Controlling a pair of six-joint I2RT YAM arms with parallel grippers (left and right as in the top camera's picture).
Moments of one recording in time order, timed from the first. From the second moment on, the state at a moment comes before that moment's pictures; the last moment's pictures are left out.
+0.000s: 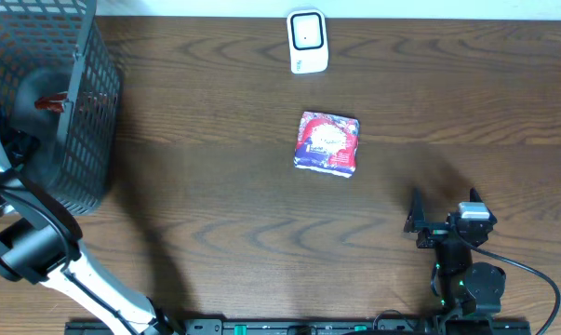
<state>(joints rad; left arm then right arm) 0.65 2.12 1.88 -1.26 -0.43 -0.50 0.01 0.01 0.01 -0.07 0.02 0.01</state>
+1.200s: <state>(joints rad) 0.67 2.19 1.81 -1.23 -0.42 -0.48 0.01 0.01 0.01 -0.07 0.02 0.01</state>
